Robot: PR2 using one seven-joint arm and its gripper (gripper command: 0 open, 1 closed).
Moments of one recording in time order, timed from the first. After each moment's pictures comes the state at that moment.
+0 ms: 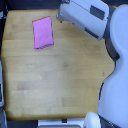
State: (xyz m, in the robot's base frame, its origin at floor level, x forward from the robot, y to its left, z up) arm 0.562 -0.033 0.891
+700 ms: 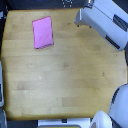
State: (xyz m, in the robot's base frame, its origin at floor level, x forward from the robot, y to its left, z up) arm 0.539 -0.182 0.888
